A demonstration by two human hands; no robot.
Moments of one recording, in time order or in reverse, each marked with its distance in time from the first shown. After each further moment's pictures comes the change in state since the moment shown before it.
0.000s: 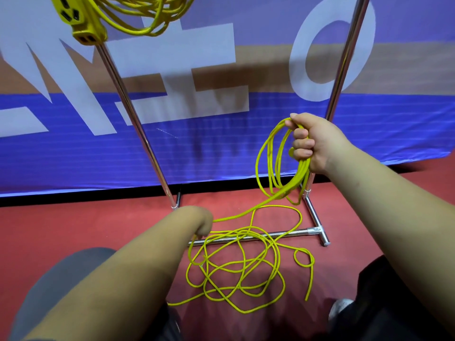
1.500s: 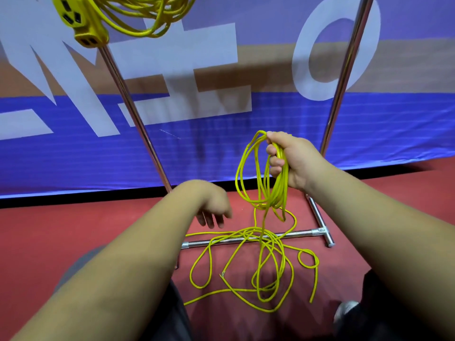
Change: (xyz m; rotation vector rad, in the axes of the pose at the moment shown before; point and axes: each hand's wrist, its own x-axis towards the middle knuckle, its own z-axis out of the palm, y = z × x) left_hand -0.052 0.012 -0.057 -0.570 -0.040 0.042; right_hand -0.009 0.046 0.034 -0.033 -0.119 0.003
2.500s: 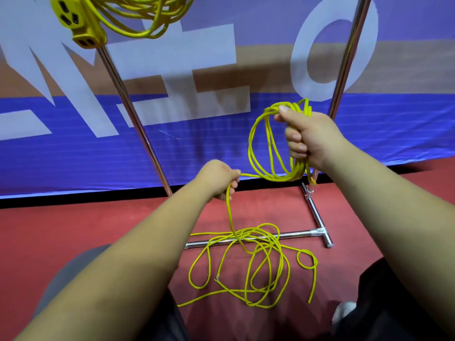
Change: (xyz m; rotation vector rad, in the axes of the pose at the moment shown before) left_hand 0.008 0.020 -0.014 -0.764 0.521 0.290; right_hand -0.002 -0.046 -0.022 -0.232 -0.040 -0.238
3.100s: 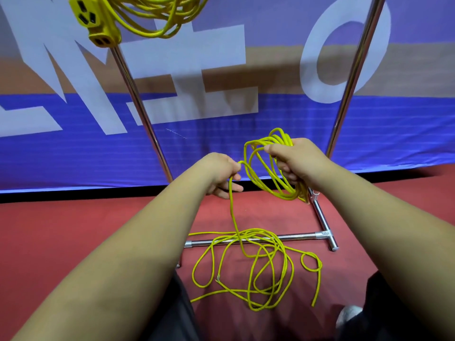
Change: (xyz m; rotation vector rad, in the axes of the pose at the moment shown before) left_hand -0.021 0.024 -0.019 -0.136 -0.062 -0.162; right_hand -0.011 0.038 0.021 -0.408 -0.010 0.055
